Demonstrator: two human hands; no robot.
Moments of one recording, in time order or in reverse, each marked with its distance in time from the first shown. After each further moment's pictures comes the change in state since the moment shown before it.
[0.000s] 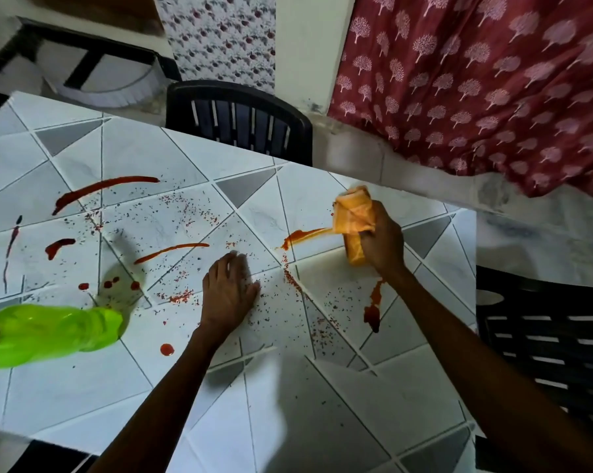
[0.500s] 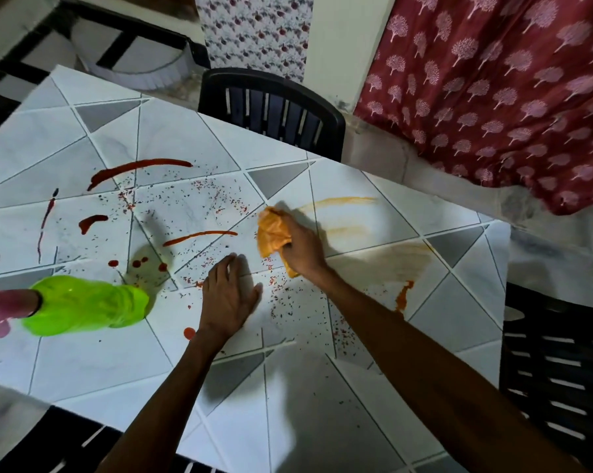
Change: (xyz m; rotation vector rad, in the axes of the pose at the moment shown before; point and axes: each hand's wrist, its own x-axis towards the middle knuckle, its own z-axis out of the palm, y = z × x) left_hand -0.025 -0.043 -0.005 0.002 0.101 -0.042; right_hand -0.026 -0.101 0.150 0.030 -0.421 -0.209
